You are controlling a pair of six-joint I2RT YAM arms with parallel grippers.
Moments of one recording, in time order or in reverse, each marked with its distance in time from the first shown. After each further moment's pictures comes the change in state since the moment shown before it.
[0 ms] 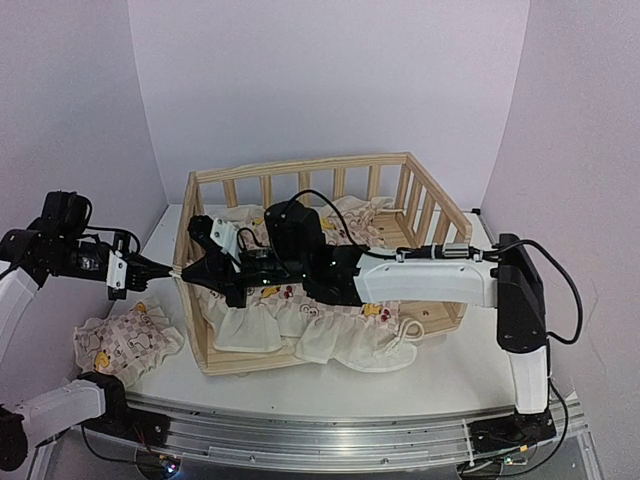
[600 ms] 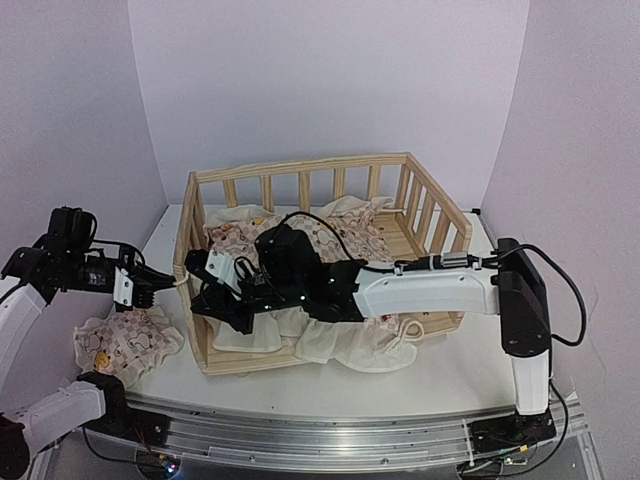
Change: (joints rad) left arm 0.001 -0.048 -0.151 0.115 -0.002 0.055; right arm 0.041 -0.017 -0.073 -0.118 0.096 -0.025
